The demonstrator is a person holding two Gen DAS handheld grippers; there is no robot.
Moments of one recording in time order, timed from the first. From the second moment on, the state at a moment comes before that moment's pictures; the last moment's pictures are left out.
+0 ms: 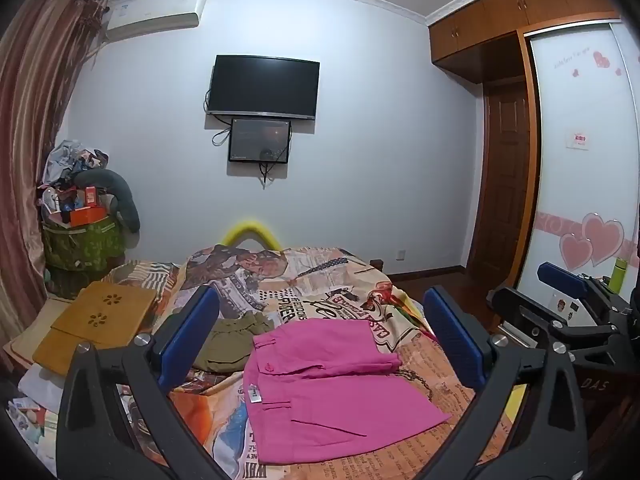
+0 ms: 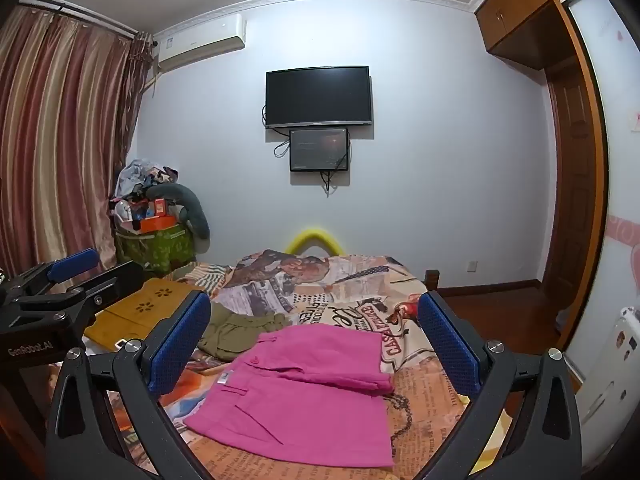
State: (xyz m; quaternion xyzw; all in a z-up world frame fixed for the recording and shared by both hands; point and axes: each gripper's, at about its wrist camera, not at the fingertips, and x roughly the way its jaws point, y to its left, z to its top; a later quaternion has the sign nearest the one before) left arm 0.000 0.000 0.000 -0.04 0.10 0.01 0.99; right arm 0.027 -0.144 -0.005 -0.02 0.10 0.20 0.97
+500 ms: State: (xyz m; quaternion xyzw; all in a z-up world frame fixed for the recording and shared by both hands) left arm 0.004 -0.001 -0.005 -0.03 0.10 0.00 0.99; right arm 0.026 -0.149 -0.002 -0.01 0.11 0.20 0.97
